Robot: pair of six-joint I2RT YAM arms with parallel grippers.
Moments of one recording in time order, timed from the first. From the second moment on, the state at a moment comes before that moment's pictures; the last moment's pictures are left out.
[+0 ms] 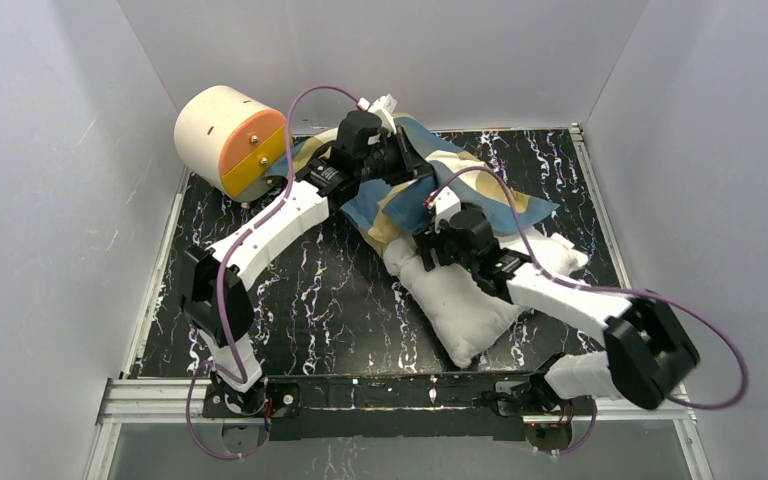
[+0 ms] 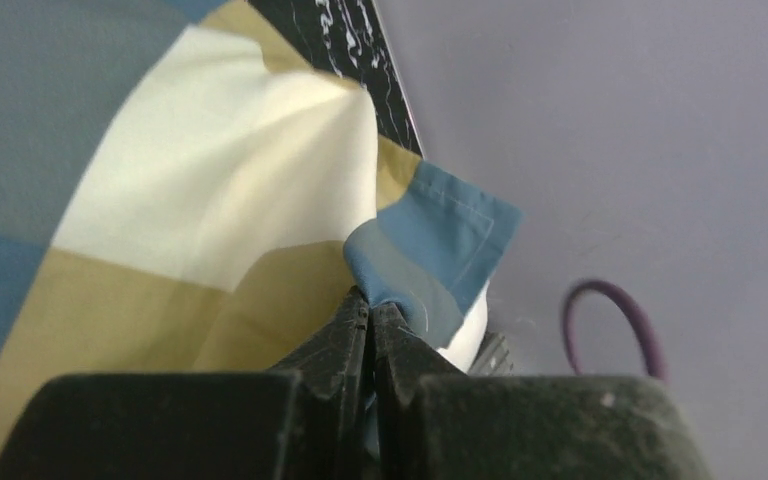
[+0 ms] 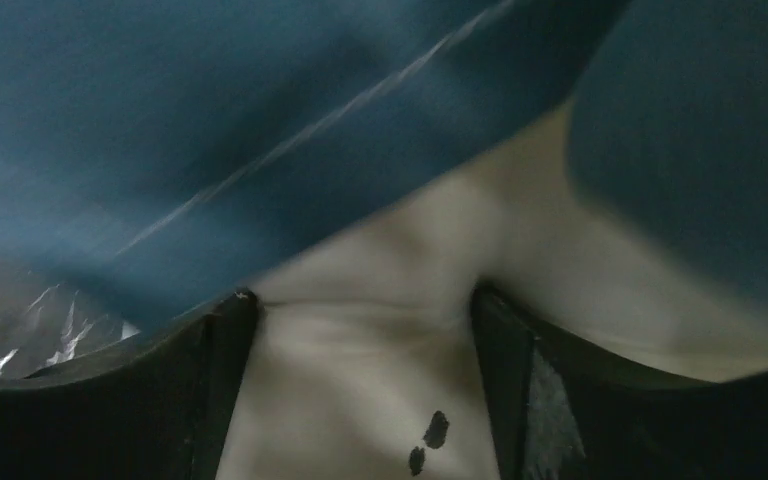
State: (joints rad) left arm -0.65 1.76 1.68 -0.27 0.24 -0.77; right arm 0.71 1.26 0.74 0.00 0.10 0.01
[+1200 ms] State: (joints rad) left arm -0.75 1.36 1.44 -0.30 0.28 -1.01; right arm 0.72 1.69 0.89 0.93 0.48 0.58
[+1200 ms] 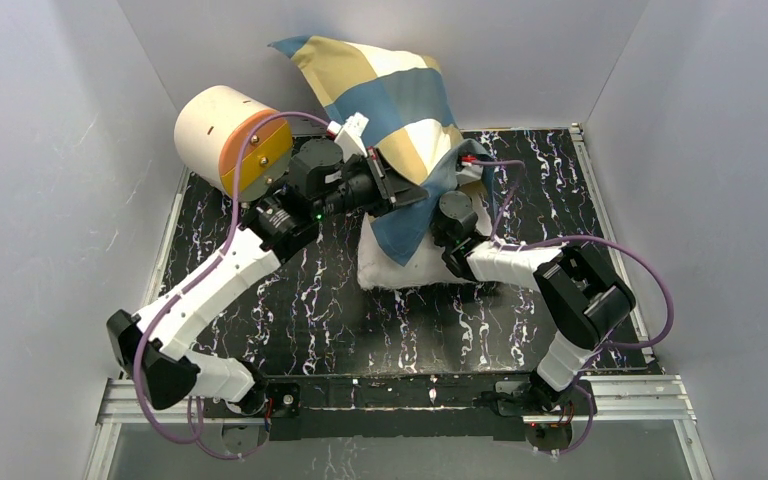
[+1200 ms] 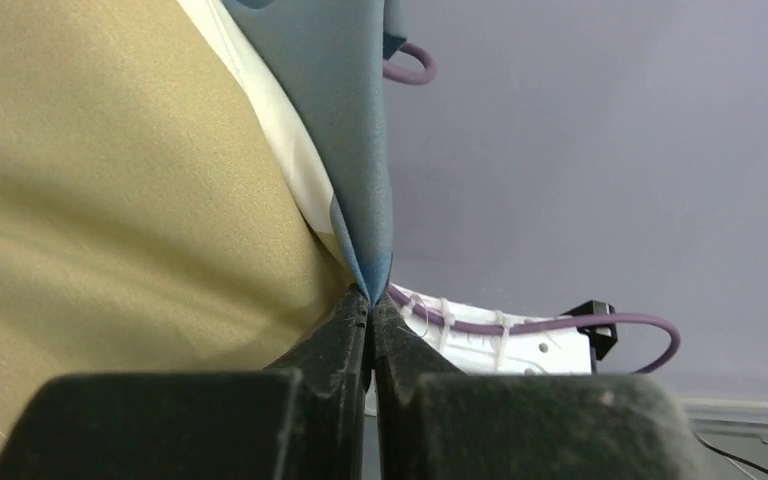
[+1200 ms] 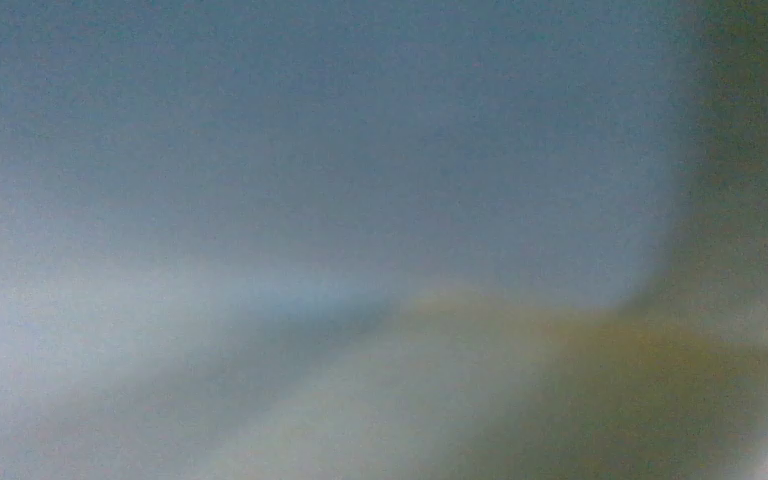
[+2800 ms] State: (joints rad) left arm -0.94 1.14 1.25 -0.31 0.57 -0.85; right arm 0.48 1.39 0.80 1.00 0.02 0.62
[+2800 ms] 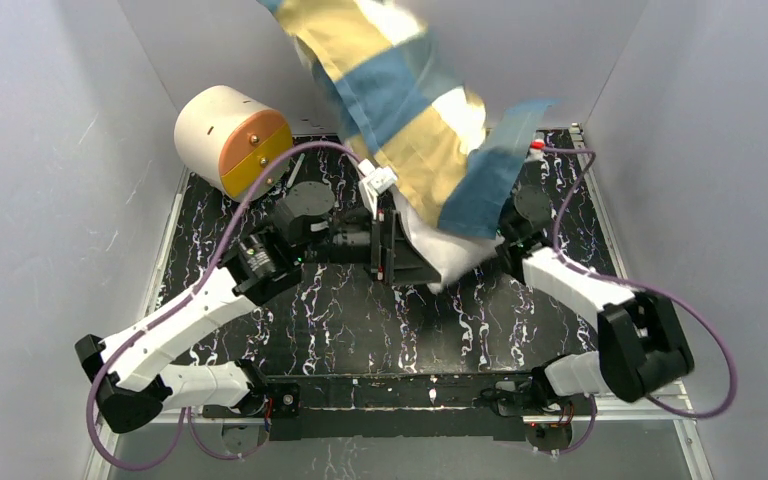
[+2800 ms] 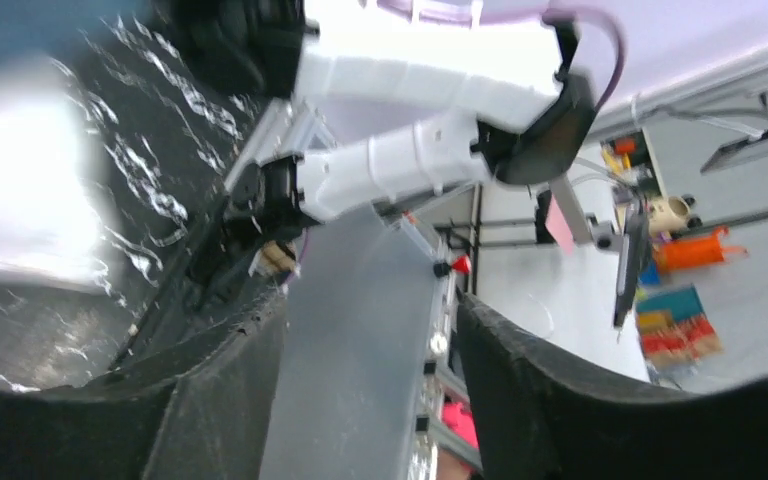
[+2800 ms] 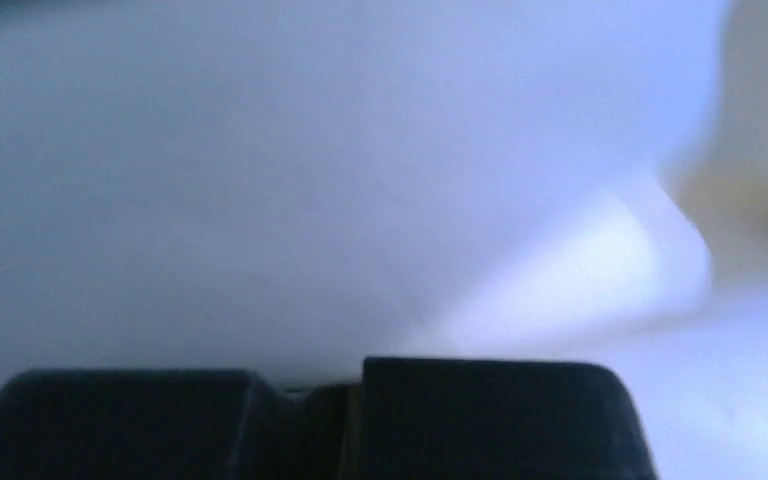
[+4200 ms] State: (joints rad) left arm -0.93 1.34 1.01 -0.14 -0.49 -0.27; right arm 0.48 1.05 0.65 0.48 -0.02 0.92
